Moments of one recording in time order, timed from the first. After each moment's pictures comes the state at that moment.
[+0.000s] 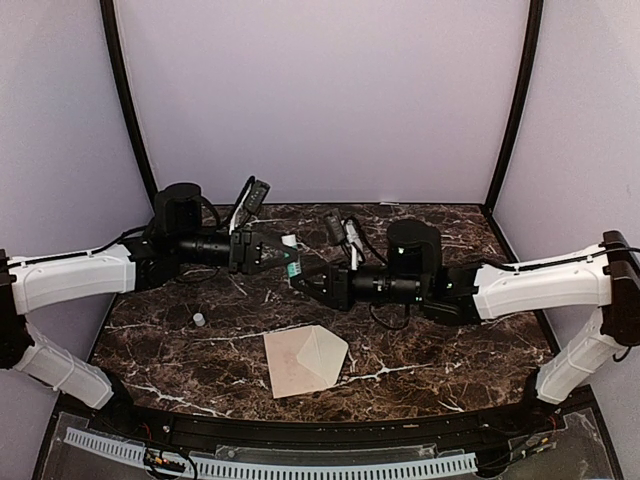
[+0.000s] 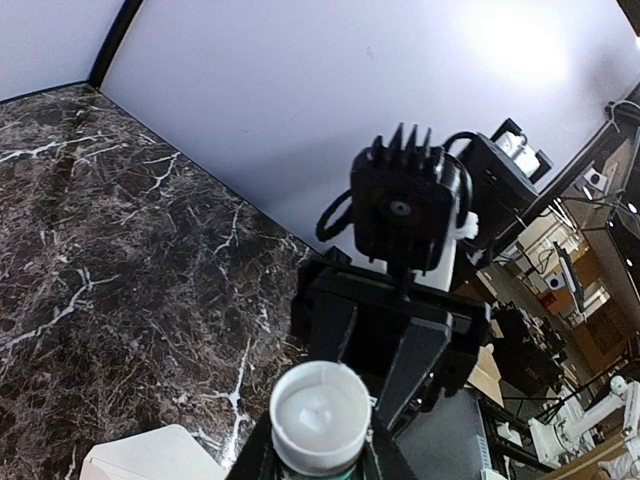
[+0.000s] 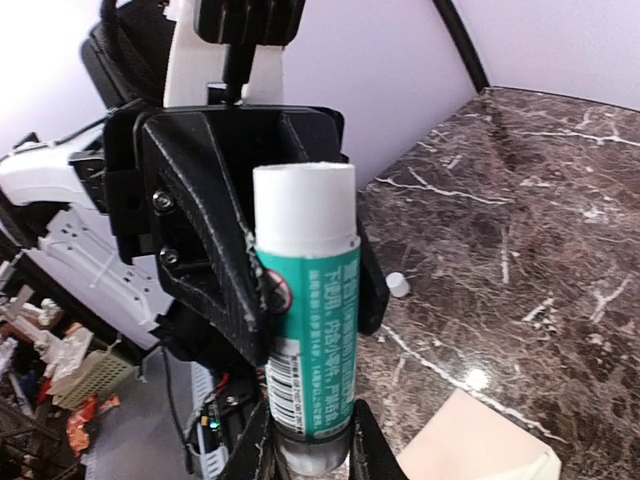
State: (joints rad) left arm -0.67 1.33 0.89 0.23 0.84 -0.51; right arm 1.08 1.51 0.95 0.37 -0.22 0.52
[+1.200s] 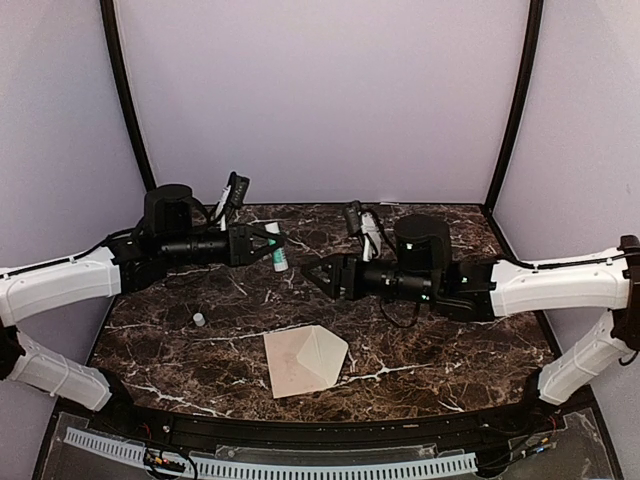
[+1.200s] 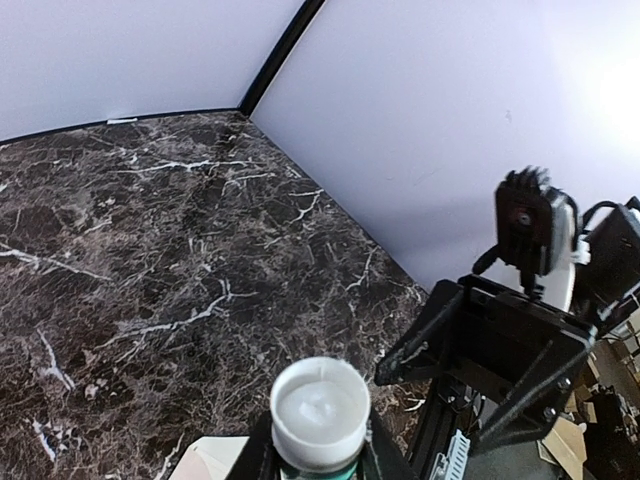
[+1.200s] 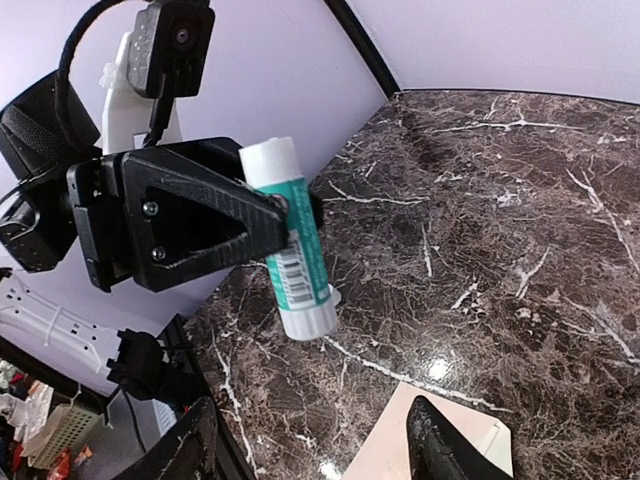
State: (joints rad) left arm -0.67 1.24 0.88 0.09 0.46 -0.48; right arm 1.08 1.41 0.92 0.27 -0.06 0.60
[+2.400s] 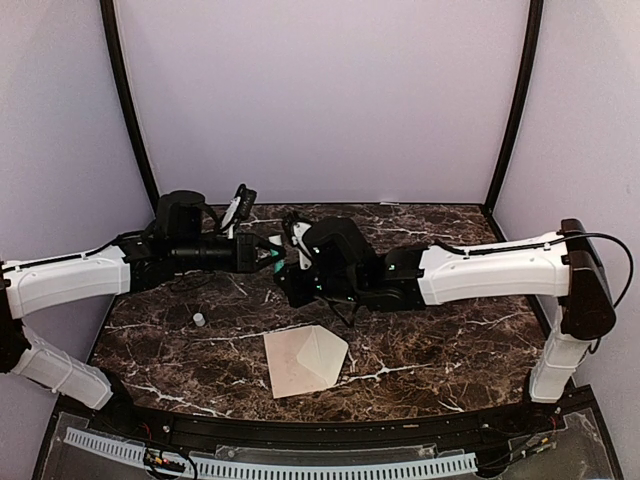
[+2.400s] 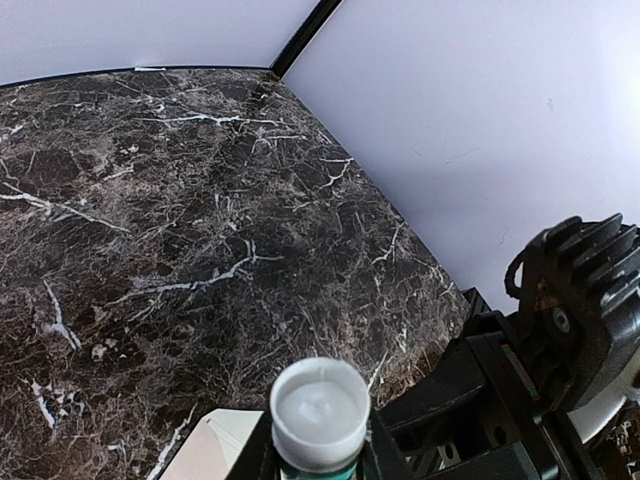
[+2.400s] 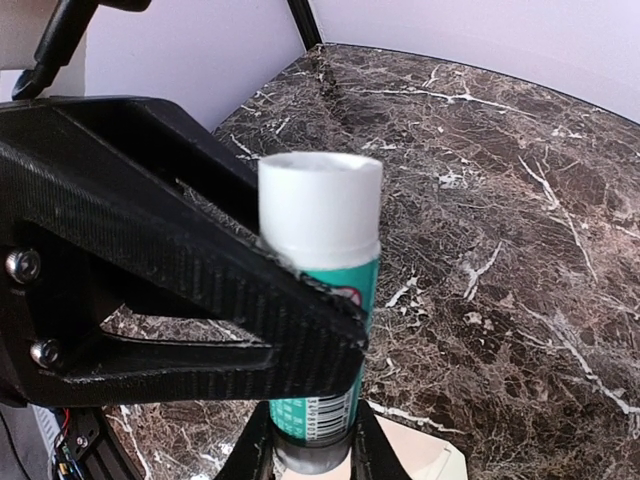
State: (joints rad) left arm -0.67 1.30 0.88 0.03 0.44 -0.51; right arm 1.19 1.78 1.36 -0.10 0.25 0.47
